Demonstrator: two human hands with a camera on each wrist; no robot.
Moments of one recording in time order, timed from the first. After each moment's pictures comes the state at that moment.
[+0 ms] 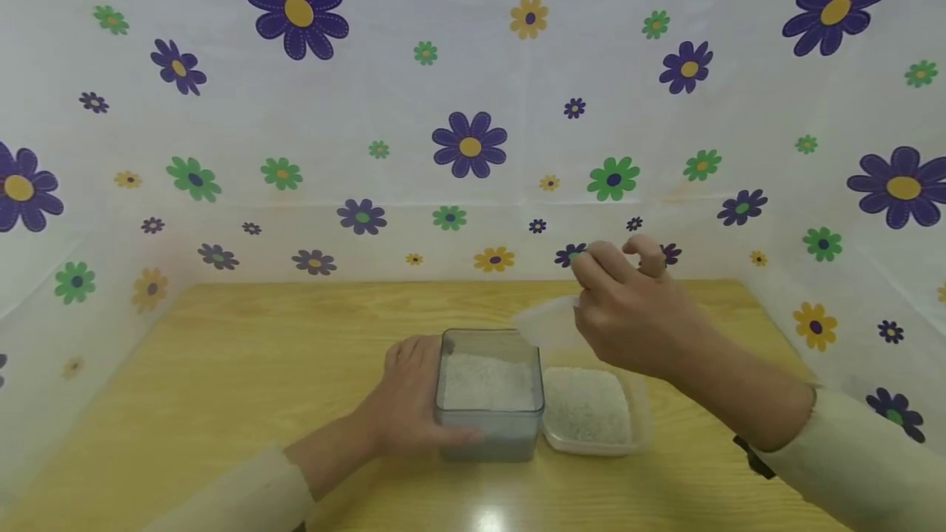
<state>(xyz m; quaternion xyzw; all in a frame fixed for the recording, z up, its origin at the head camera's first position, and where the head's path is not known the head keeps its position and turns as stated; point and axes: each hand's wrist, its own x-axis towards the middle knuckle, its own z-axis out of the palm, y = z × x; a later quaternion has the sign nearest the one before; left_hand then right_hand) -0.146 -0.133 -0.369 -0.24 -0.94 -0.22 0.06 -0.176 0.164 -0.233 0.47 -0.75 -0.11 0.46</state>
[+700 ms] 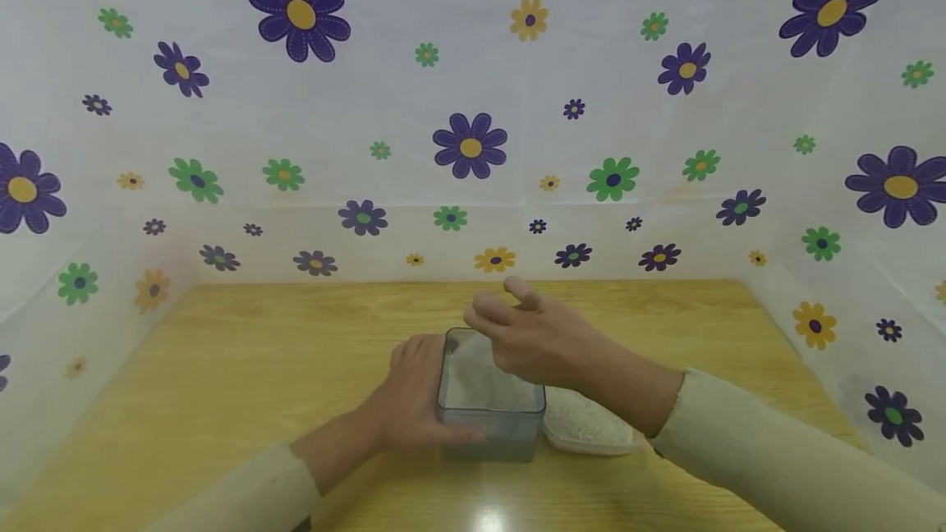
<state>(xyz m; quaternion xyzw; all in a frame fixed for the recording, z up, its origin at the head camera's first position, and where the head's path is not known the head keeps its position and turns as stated) -0.149 -0.134 -0.370 -0.28 -0.92 -0.25 0.07 -0.180 0.096 -0.270 0.52 -0.70 -0.29 0.40</state>
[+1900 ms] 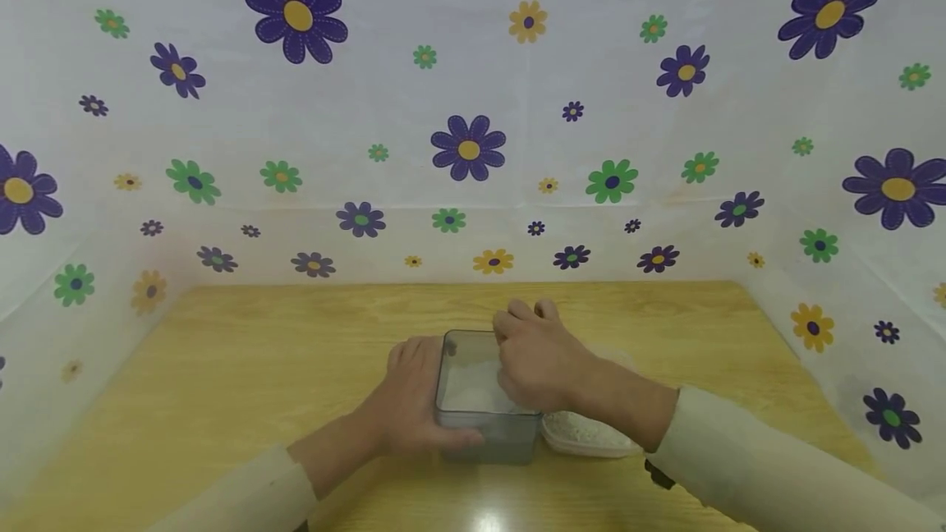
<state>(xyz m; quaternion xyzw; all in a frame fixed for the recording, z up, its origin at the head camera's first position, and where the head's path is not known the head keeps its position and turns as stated) -0.148 -0.132 -0.366 -0.26 -0.94 -0.21 0.06 -0.171 0.093 -0.286 0.41 -0.91 0.00 0.04</state>
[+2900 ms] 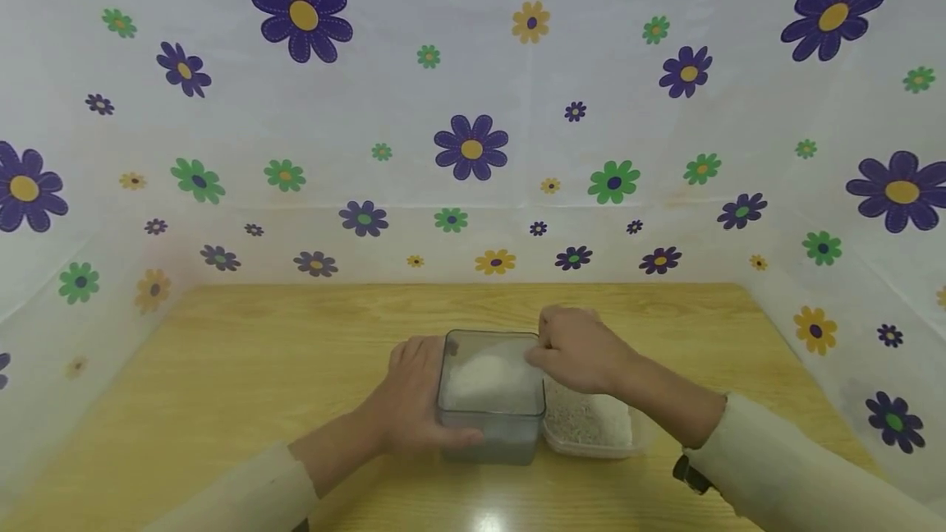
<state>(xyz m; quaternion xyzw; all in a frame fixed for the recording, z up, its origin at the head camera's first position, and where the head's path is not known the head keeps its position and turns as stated) -0.148 -0.133 -0.368 -0.26 -0.94 -0.21 0.07 -0.176 0.126 -0.281 0.30 -0.93 0.21 -0.06</state>
